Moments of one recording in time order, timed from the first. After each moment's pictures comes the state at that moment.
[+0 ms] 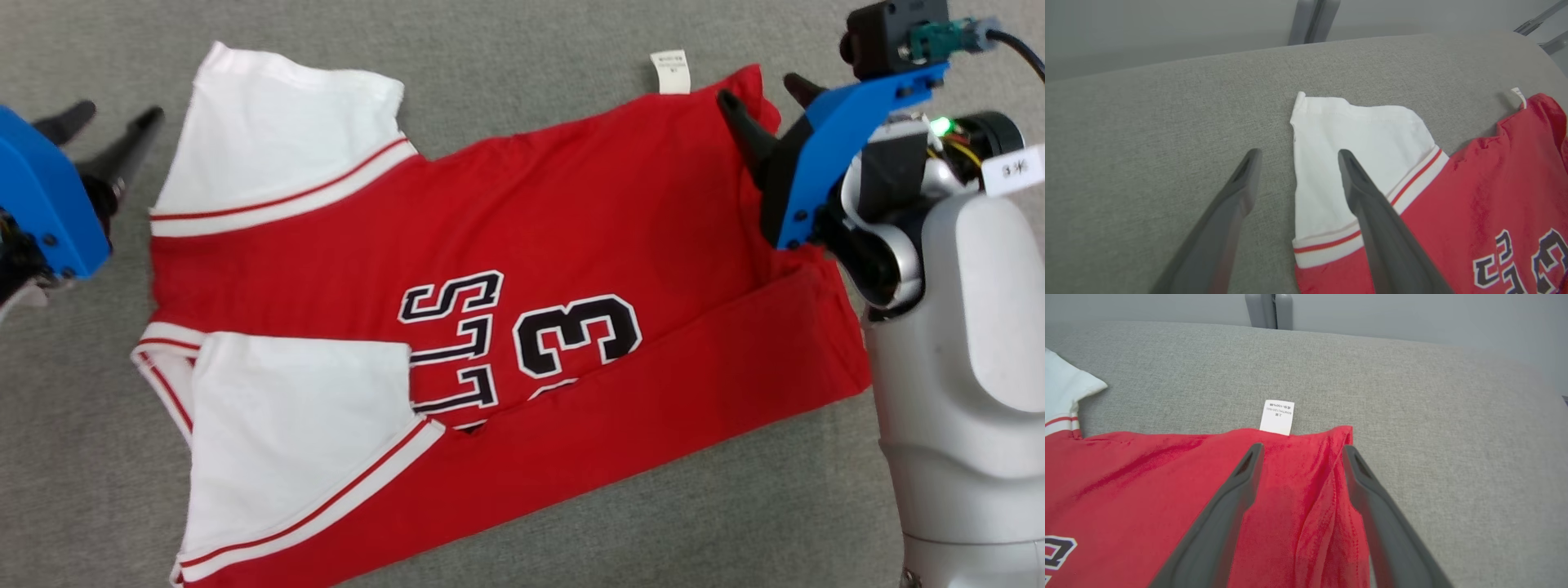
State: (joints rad) left arm -0.74 0.74 -0.44 0.12 -0.93 0.00 0.62; right arm -0.78 -0.05 0.02 0.25 0.13 0.13 0.68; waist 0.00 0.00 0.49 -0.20
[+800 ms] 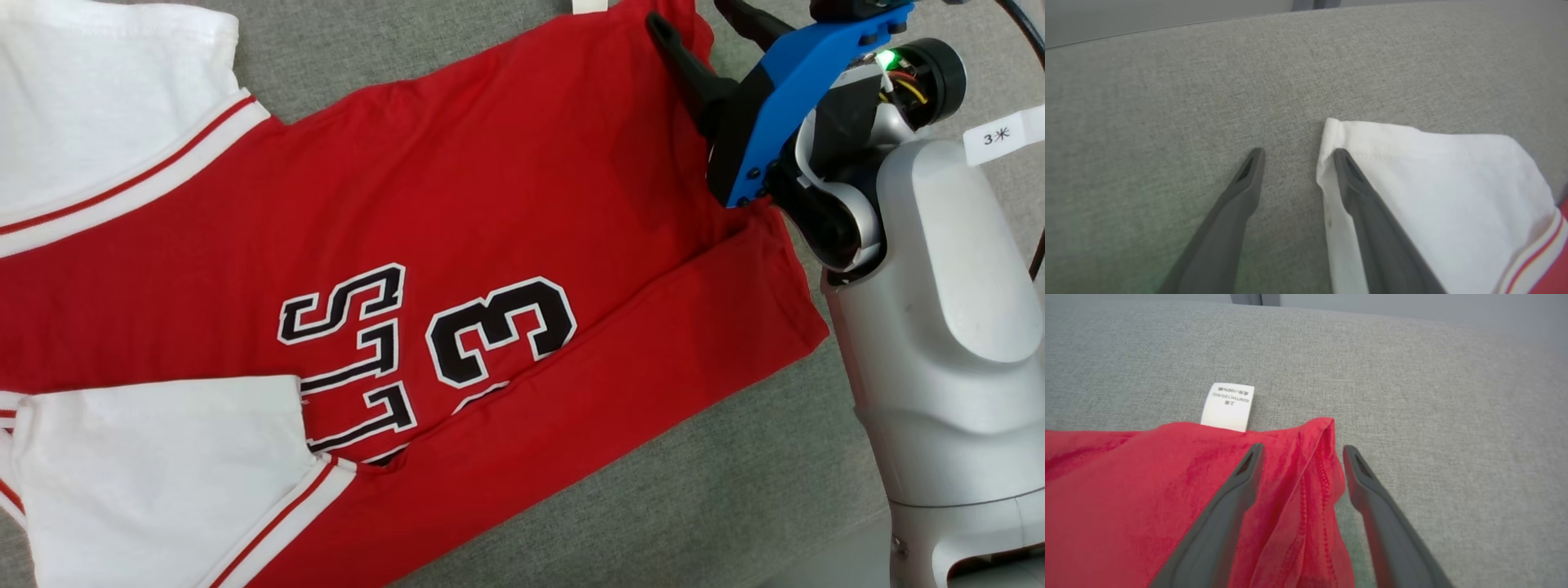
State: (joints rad) left arm -0.88 0.88 -0.37 0.13 -0.97 0.07 0.80; right arm -0.92 -0.05 0.16 0.36 0.27 0.13 0.49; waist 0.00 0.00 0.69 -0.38
